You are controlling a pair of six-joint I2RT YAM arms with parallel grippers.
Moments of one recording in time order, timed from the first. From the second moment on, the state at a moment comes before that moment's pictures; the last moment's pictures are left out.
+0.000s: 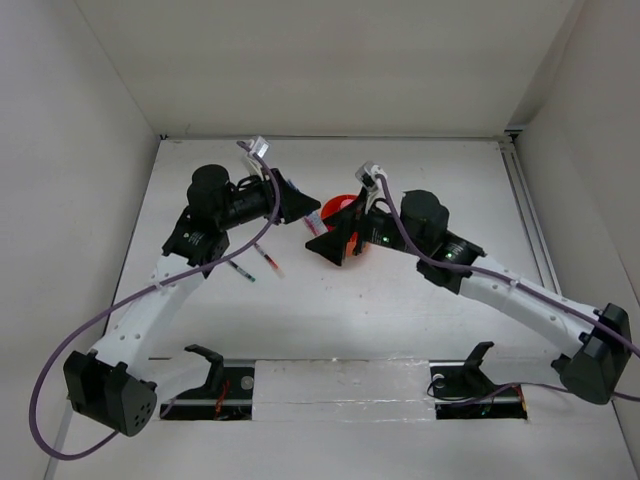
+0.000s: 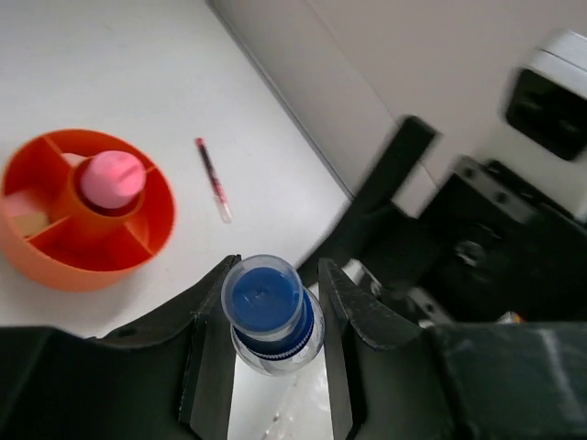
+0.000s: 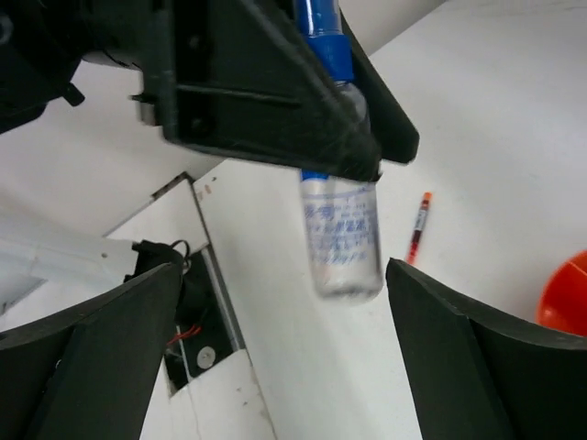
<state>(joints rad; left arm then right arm) -0.39 1.09 1.03 -0.06 0.68 -0.65 0.83 1.23 1.03 0.14 -0.38 0.41</state>
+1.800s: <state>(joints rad) -0.87 1.83 1.40 -0.02 -0.14 -0.05 0.66 0.53 0.89 -0.49 0.31 0.33</state>
